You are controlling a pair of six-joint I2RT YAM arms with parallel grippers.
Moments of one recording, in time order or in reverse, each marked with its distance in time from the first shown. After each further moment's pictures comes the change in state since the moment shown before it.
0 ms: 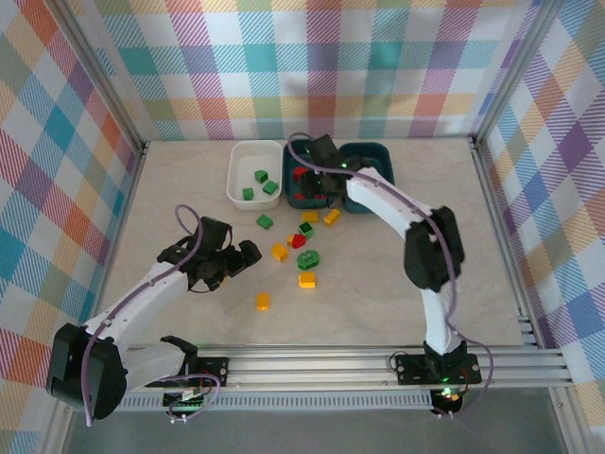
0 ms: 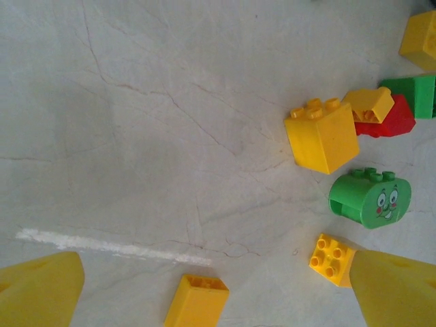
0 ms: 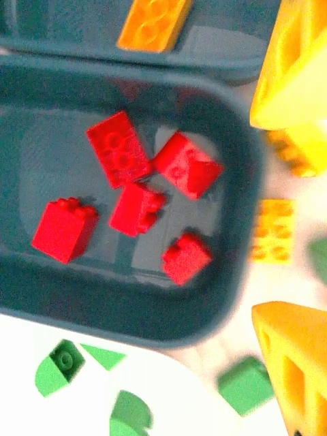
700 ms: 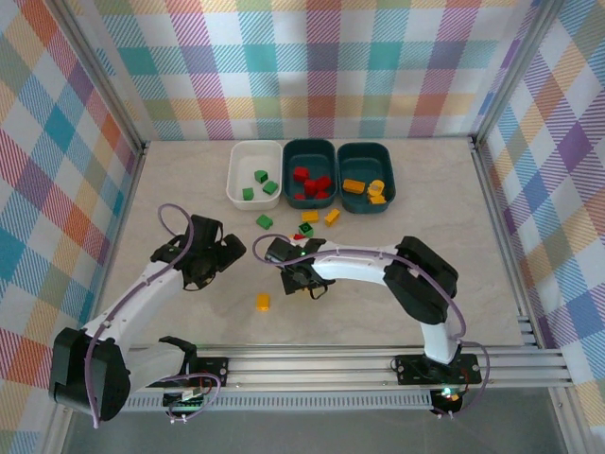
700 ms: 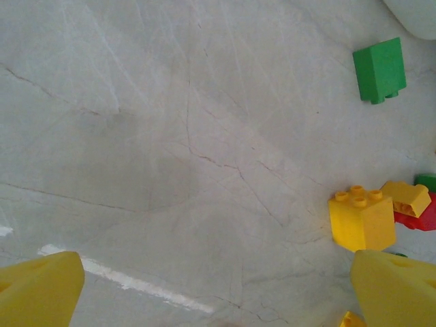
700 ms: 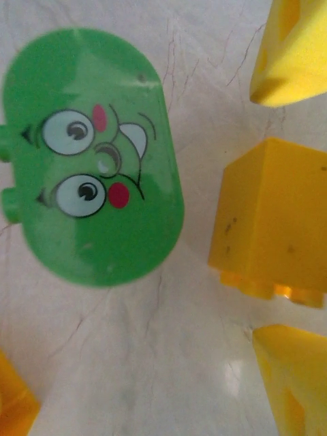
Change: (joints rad) left arm 0.085 -0.013 -0.009 -0.009 -0.137 -0.060; right arm 0.430 -0.043 -0.449 -0.069 0.130 0.369
